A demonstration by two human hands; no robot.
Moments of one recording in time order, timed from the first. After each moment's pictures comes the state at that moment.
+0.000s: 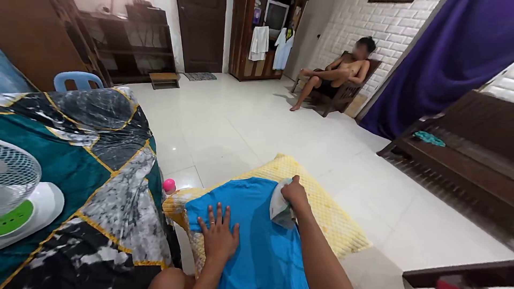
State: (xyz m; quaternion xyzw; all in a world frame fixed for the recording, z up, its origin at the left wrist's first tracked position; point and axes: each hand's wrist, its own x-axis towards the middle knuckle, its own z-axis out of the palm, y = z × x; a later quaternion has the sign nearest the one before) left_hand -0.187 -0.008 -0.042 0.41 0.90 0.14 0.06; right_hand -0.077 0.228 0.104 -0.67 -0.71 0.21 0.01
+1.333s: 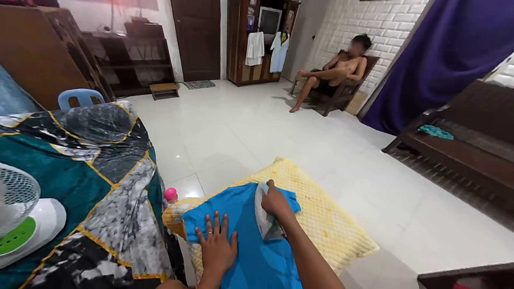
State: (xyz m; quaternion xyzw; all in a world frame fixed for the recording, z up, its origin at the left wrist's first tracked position) left_hand -0.184 -0.010 -0.042 0.41 0.90 0.13 0.04; right_hand -0.105 0.193 0.099 -0.54 -0.81 0.24 -0.06
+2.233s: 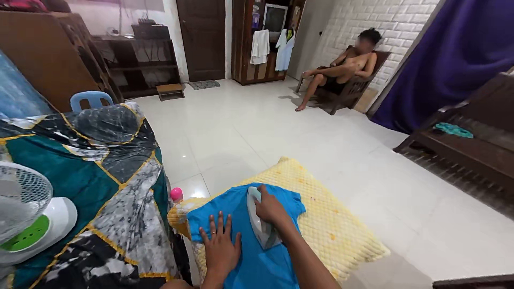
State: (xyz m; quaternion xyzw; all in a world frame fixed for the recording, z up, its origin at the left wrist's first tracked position) left_hand -0.188 -0.007 -0.041 0.41 0.91 0.12 0.04; right_hand -0.118 0.172 0.096 -0.45 -0.84 0.28 -0.07
